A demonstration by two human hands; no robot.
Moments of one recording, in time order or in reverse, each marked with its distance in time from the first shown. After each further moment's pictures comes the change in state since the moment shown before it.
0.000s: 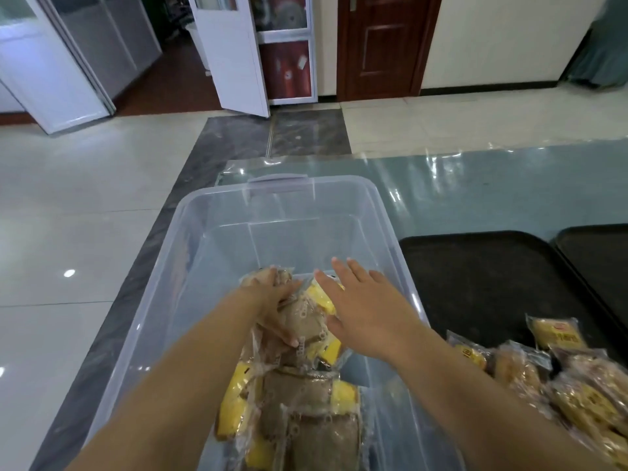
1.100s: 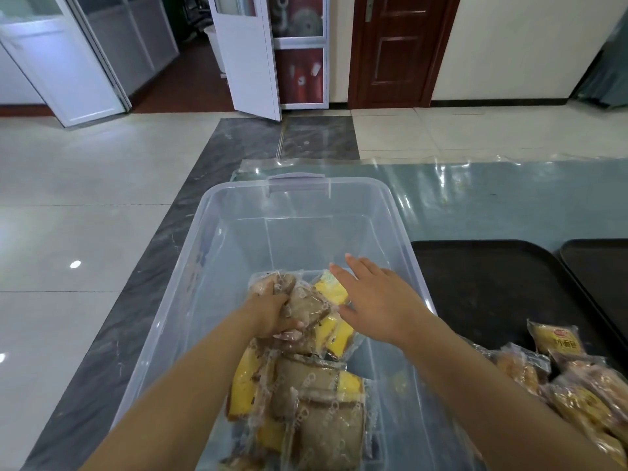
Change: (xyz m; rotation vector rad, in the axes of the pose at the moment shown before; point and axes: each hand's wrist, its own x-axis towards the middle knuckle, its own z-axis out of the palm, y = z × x) left_hand -0.013 -0.011 0.049 -0.347 0.187 0.031; right_hand -0.002 -0.002 -0.005 0.011 -0.011 0.007
